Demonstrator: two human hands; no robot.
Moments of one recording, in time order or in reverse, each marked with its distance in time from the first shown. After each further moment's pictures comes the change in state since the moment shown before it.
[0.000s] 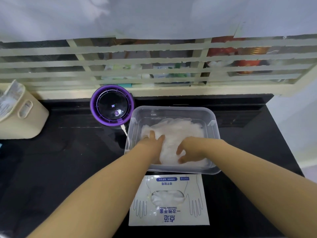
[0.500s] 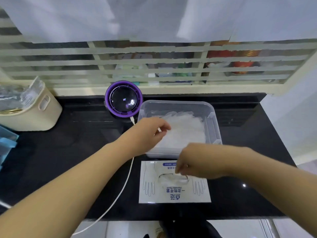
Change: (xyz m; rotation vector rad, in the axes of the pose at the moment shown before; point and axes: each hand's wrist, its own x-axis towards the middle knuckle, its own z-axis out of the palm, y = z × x) left_hand -0.113 -0.018 -0.023 -0.440 0.520 0.314; right_hand -0.109 -0.068 0.012 -0.122 0.066 -0.232
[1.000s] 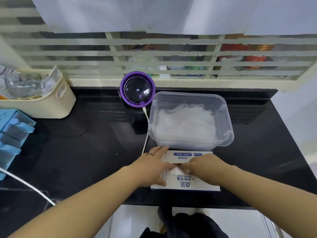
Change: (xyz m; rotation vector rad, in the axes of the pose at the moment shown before) left_hand -0.063 -0.042 0.086 0.375 -0.451 0.014; right_hand 0.050 0.021 0.099 -0.332 0.147 0.022
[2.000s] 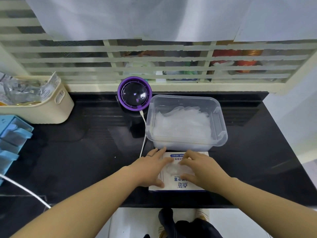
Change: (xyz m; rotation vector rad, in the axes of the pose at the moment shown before) left_hand 0.004 0.002 0.000 -0.066 0.002 -0.029; right_hand -0.014 -0.011 0.017 0.365 0.440 0.124
